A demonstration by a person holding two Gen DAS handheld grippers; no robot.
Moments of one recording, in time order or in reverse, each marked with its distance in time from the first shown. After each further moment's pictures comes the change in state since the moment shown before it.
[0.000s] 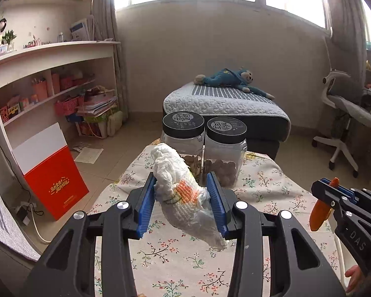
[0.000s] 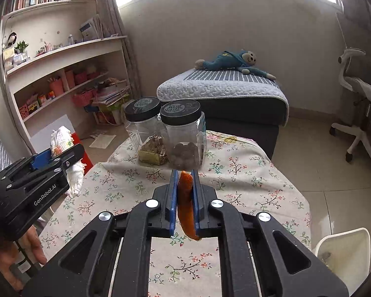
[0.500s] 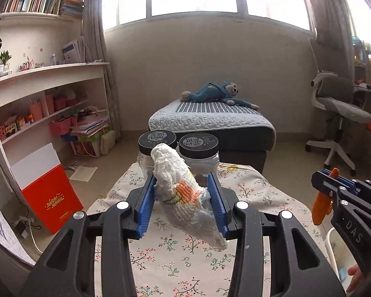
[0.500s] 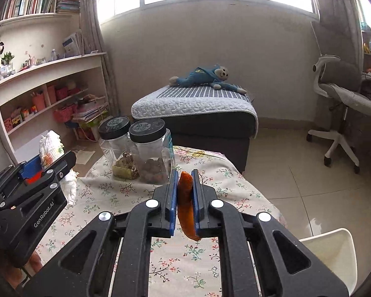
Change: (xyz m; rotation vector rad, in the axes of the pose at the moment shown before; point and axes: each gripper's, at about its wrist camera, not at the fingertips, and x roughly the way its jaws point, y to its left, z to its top) left arm -0.018 -0.050 0.004 0.038 -0.080 -0.032; right arm -0.029 -0.036 0.000 0.033 -0.084 -0.121
